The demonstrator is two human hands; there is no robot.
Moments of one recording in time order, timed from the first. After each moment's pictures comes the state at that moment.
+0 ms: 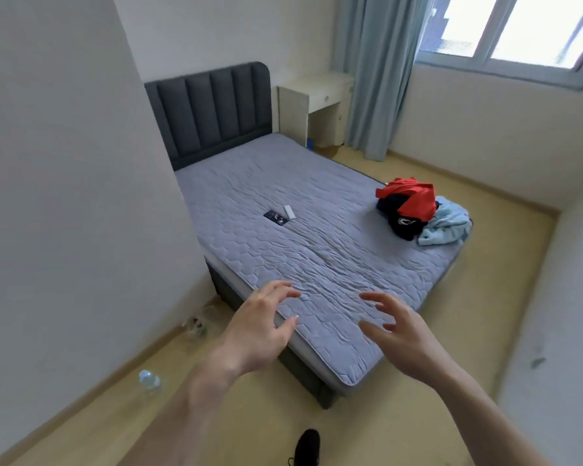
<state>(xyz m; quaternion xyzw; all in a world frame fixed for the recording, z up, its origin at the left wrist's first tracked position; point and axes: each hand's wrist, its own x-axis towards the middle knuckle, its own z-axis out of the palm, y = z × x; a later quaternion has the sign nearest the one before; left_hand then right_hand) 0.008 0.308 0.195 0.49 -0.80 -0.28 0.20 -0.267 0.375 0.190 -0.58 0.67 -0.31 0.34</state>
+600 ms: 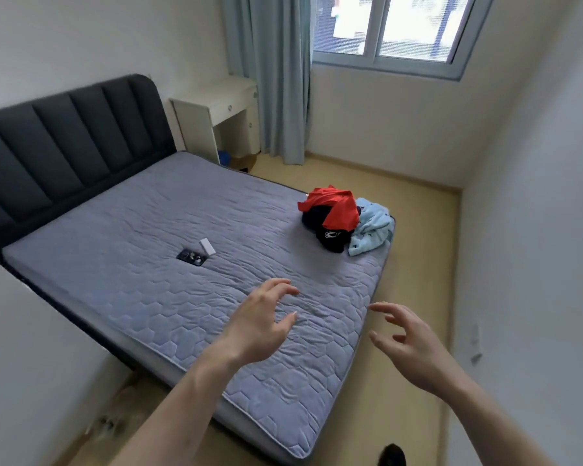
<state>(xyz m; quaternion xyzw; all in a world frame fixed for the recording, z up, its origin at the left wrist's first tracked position) -0.247 0.071 0.189 0.36 -0.87 -0.31 0.15 -0.492 0.246 0.178 -0.47 0.76 -0.34 0.28</state>
